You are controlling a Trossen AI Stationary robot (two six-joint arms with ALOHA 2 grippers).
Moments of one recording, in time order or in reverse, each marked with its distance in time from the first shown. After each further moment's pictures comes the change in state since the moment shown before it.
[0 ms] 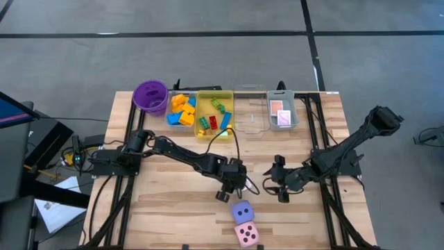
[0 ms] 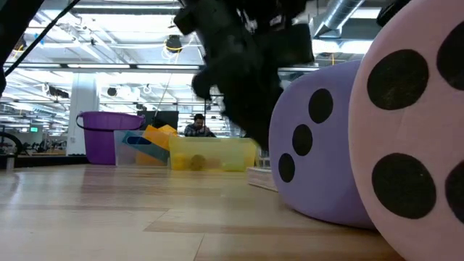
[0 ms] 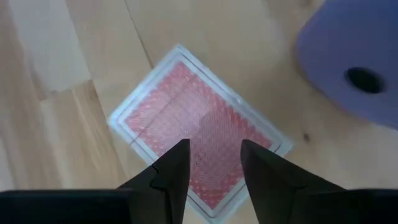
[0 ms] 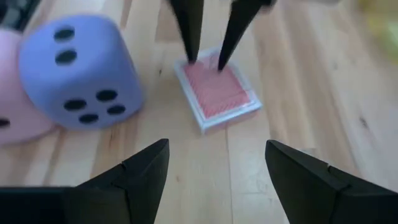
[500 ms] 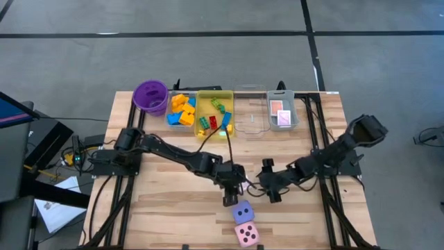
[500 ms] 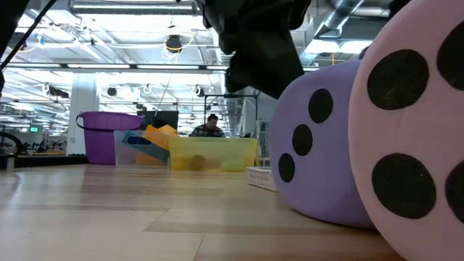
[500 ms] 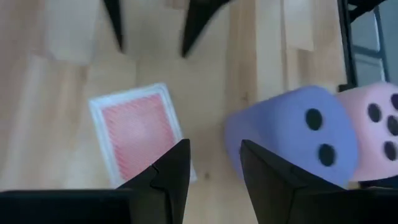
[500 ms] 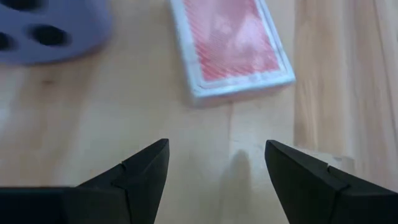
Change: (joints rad) left arm -0.031 -0.125 0.005 0.009 0.071 -0.595; right arm -0.108 0.313 0.000 0.188 -0.132 -0.253
